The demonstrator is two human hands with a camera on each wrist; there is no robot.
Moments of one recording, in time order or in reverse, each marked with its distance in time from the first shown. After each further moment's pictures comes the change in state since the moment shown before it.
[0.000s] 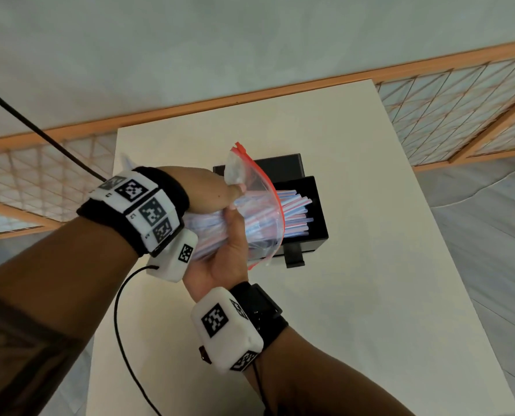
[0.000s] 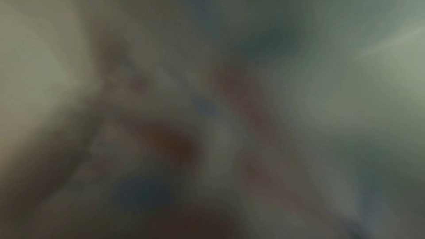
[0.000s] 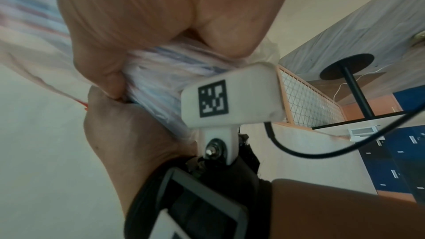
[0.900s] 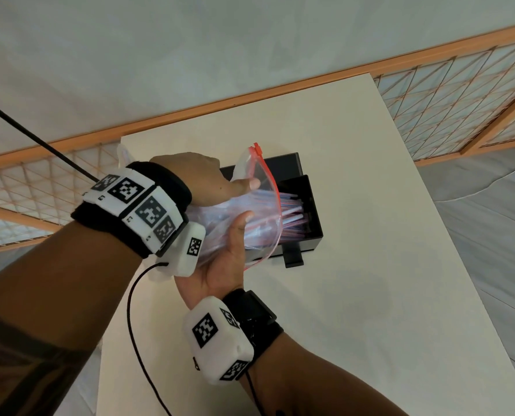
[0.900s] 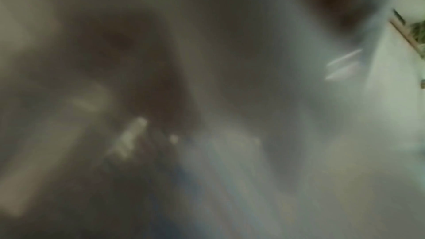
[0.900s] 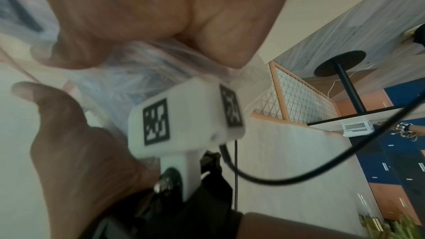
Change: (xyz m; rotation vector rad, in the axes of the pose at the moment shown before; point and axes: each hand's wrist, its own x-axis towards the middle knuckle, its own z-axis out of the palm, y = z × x) left_hand -0.008 0.019 -0.015 0.187 0.159 -0.070; right_hand -0.009 -0.003 -0.004 -0.042 -0.188 0.059
